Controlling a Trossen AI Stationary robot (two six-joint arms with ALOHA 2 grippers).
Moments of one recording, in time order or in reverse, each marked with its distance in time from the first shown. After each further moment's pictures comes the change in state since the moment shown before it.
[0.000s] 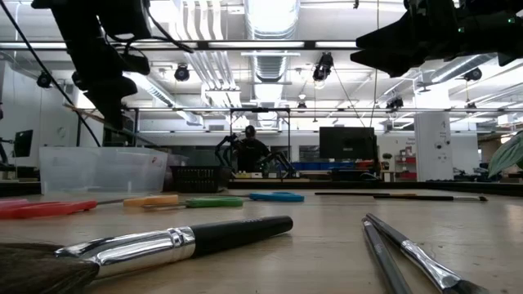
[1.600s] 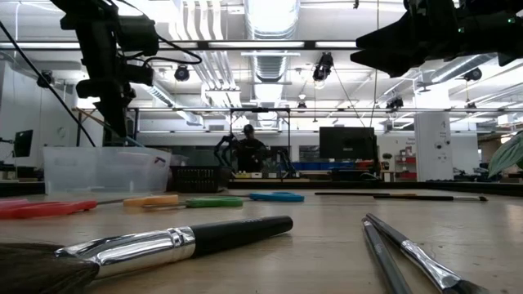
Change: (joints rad) left arm 0.413 0.002 0.030 0.087 0.412 0.807; right arm 0.000 0.001 0.000 0.000 0.000 0.000
